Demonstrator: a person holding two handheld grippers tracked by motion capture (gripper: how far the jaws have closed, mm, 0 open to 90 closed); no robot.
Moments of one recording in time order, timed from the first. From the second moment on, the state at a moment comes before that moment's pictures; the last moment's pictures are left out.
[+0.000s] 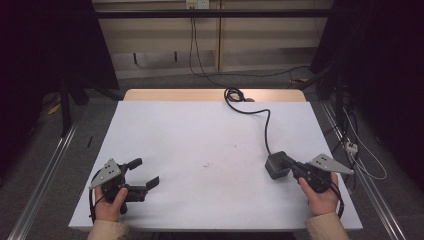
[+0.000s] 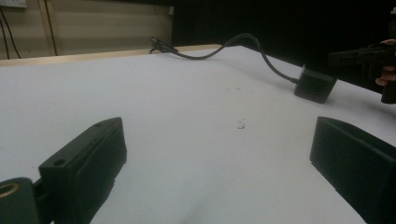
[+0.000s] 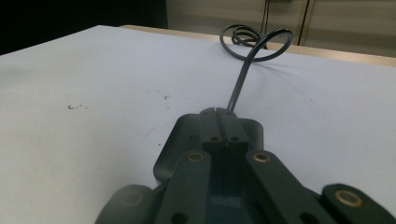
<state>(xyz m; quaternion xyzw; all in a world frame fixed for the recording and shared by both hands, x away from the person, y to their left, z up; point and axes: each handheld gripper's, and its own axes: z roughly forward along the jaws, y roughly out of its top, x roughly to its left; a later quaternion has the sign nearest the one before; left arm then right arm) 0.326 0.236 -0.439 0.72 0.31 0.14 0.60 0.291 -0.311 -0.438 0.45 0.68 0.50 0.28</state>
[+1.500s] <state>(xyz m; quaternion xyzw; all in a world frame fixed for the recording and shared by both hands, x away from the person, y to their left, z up) 0.326 0.236 -0.440 0.72 0.31 0.14 0.60 0.289 -0.308 -0.444 0.45 0.69 0.50 0.29</state>
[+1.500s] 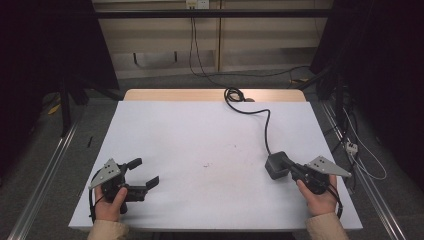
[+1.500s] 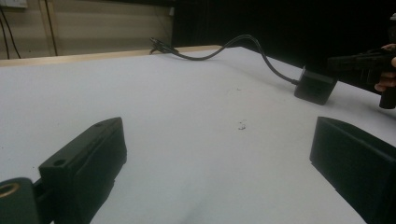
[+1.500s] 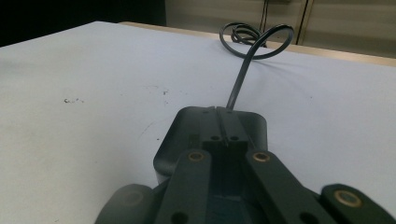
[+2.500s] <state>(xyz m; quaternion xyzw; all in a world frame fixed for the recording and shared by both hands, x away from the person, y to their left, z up) 0.327 0.238 -0.441 0.71 0.32 0.14 0.61 0.288 -0.306 -0.444 0.45 0.69 0.49 0.29</state>
